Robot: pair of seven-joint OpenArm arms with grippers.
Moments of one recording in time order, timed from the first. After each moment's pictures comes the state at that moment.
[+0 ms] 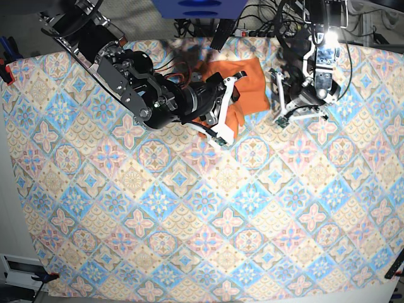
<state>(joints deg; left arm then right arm) 11.8 -10.9 0.8 90.2 2.9 -39.3 57.4 9.0 13.1 -43.3 109.4 41.5 -14.4 -77.3</state>
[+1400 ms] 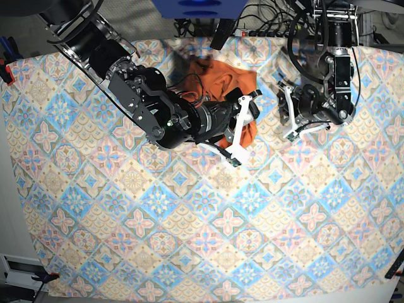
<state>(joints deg) 4.8 -15.4 -5.9 80.3 -10.6 -42.2 61.8 14.7 8.3 -43.7 104.3 41.3 -14.2 -76.8</state>
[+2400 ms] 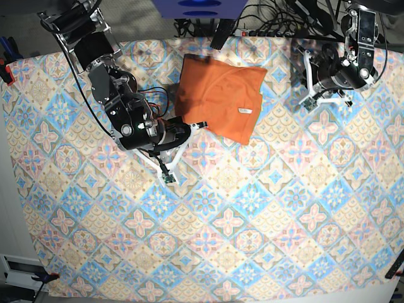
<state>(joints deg) 24.2 -25.3 -7.2 106.2 -18.8 -40.7 64.8 8.4 11.9 -29.0 102.9 19.0 -14.4 -76.9</state>
